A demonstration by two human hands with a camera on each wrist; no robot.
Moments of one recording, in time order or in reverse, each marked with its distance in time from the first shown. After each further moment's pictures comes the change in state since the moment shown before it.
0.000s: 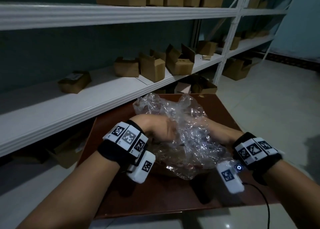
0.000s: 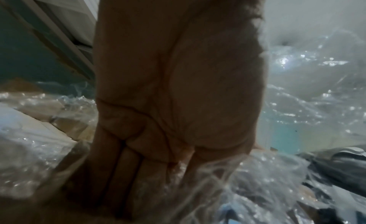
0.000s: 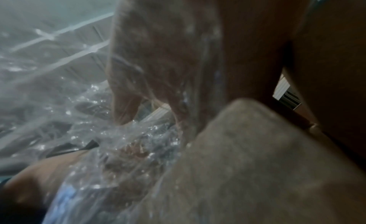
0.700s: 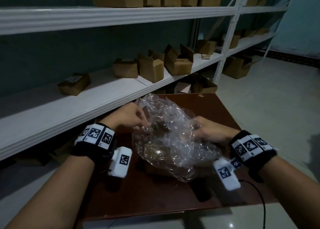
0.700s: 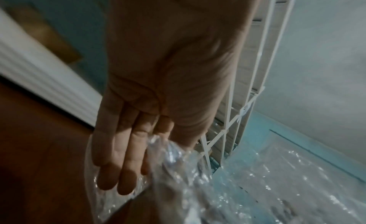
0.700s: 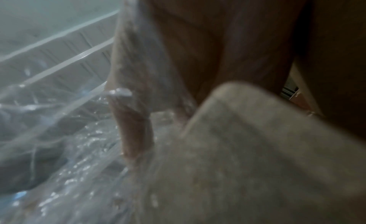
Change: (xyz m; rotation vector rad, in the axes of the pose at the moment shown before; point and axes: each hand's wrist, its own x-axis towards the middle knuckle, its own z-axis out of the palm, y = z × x) left_hand 0.005 -0.098 0.029 -0.727 0.274 -0.285; right_hand 0.010 0.001 0.000 -0.213 0.144 0.077
